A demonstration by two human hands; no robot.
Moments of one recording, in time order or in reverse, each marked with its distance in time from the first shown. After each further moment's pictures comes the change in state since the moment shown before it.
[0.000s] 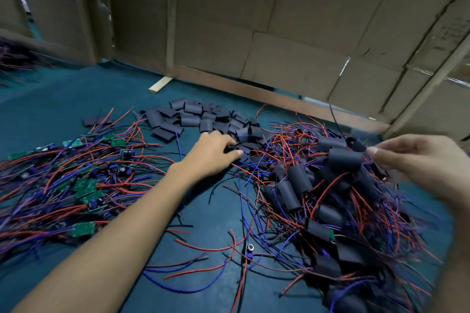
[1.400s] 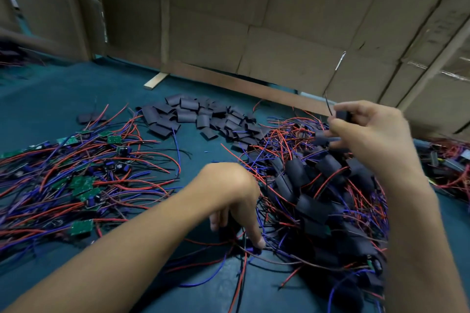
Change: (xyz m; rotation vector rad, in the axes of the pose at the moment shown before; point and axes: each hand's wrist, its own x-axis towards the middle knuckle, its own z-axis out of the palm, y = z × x) left_hand -0.068 0.098 -0.026 0.246 -0.934 -0.122; right_hand -0.014 -0.060 0.055 0.249 0.106 -0.126
